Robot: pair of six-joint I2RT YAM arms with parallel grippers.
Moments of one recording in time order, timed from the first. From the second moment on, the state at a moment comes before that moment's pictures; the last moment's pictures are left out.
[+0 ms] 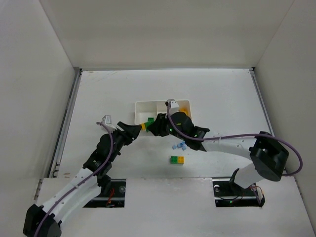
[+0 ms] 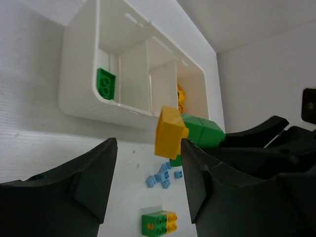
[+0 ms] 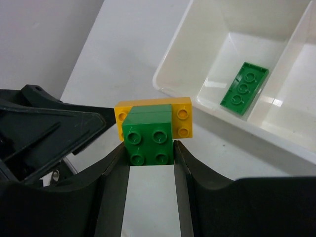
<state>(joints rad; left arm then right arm) -0.53 0.54 0.21 0.10 -0.16 -1.02 0.97 1.50 0.87 0.30 0.10 0.68</state>
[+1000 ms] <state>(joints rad) -0.69 0.69 0.23 0.29 -0.23 -0.93 0.91 1.44 0.79 0.35 -0.02 0.76</state>
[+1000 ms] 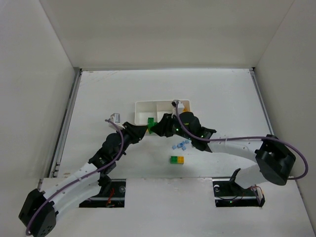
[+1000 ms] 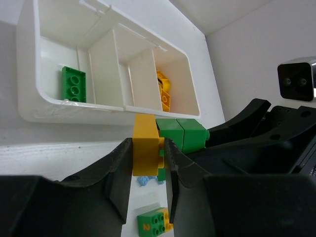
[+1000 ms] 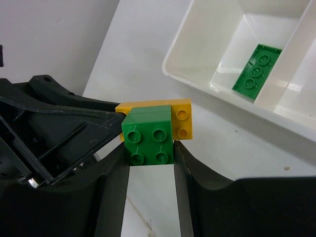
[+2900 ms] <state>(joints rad) -0.80 1.65 0.90 0.52 -0.20 -0.79 0.59 0.88 0.44 0.24 0.12 0.69</state>
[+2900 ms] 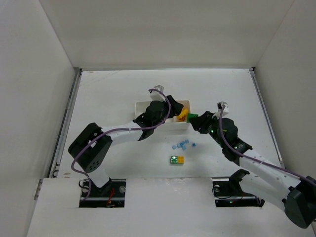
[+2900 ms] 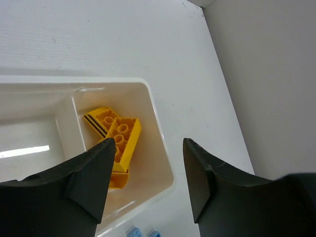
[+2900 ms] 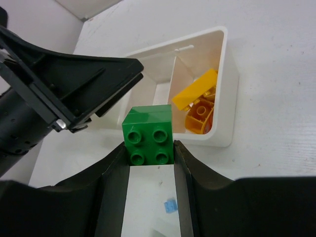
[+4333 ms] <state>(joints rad) -0.65 0.95 0.30 0.73 -0.17 -1.18 0.75 1.46 0.66 0.82 -0.04 1.38</state>
